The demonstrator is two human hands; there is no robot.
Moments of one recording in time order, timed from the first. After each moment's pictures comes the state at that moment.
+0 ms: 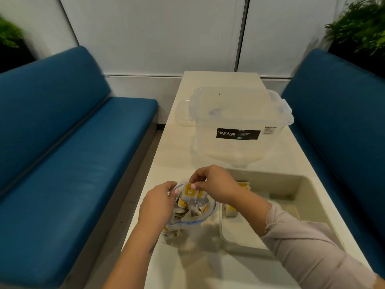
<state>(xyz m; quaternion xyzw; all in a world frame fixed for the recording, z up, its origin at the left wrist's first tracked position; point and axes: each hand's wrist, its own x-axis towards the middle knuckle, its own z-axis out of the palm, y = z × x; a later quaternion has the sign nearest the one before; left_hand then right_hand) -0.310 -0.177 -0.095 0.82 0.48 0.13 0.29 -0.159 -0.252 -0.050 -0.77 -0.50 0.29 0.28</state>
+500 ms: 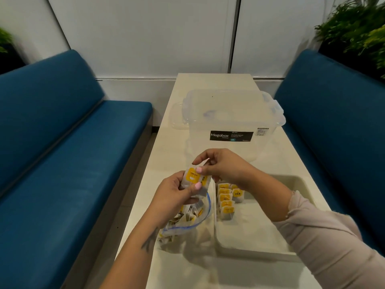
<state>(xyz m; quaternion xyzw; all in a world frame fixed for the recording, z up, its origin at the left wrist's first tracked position) -0.280 -0.196 -0.054 0.66 0.29 0.19 0.67 -0.125 -0.266 -0.007 -0.70 -0.44 0.38 0.41</state>
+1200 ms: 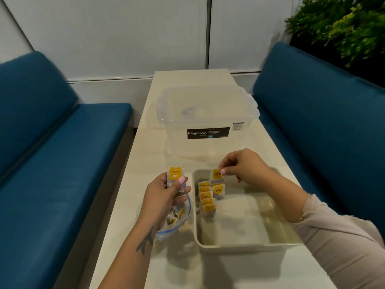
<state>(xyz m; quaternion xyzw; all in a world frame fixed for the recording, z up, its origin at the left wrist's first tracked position) -0.246 -0.211 -0.069 0.57 0.36 0.23 0.70 -0.055 -0.325 -0.033 -0.83 -0.36 0.26 0.35</state>
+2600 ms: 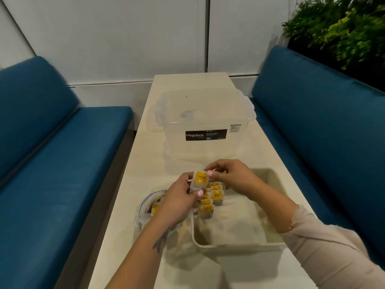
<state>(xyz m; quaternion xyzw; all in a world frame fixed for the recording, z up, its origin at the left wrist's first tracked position) -0.224 -0.232 -0.069 0.70 0.29 0.12 0.64 -0.078 -0.327 -0.044 -0.77 -0.37 0.30 0.43</state>
